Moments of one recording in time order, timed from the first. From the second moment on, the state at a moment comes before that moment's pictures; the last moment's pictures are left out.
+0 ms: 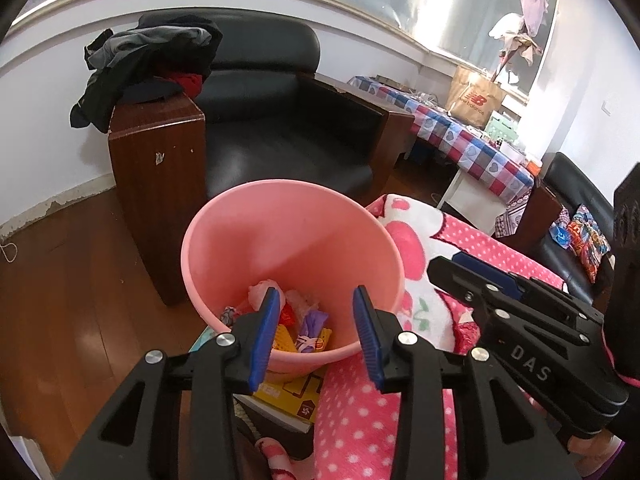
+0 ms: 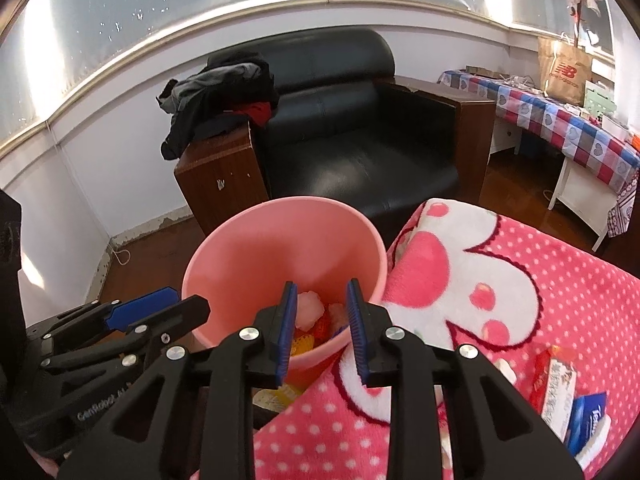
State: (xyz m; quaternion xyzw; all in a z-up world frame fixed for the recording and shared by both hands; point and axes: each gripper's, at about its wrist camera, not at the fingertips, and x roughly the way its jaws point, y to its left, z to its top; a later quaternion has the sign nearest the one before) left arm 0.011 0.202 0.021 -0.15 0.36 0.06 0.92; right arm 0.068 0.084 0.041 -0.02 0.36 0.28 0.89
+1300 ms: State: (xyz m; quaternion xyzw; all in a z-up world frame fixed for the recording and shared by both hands) left arm 0.005 0.069 0.020 -0.07 0.38 -0.07 0.92; right arm 0.010 -0.158 0.030 0.07 0.37 0.07 0.92
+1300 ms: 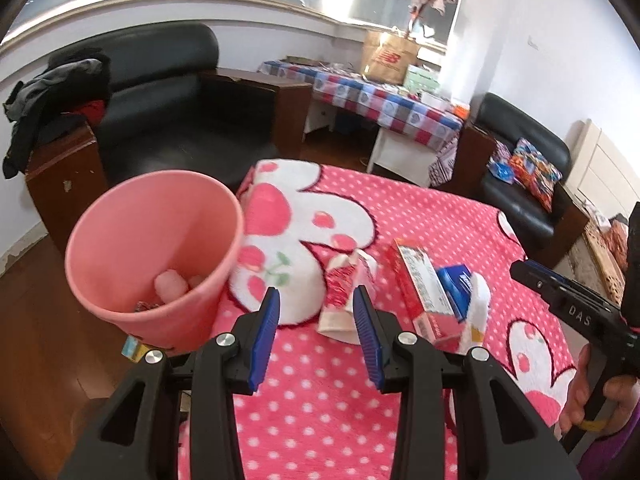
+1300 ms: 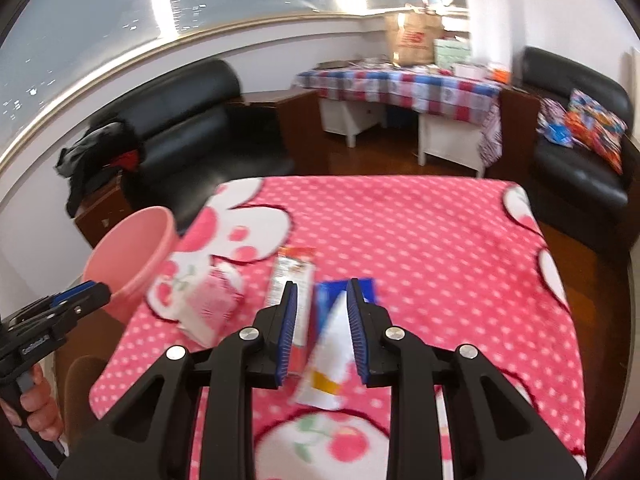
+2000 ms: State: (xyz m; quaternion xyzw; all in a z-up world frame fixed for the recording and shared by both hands) left arm 0.027 0.039 -0.019 -0.05 0.42 -0.10 0.90; right arm -0.003 -0.162 -0.037 0.11 0.45 0.11 0.88
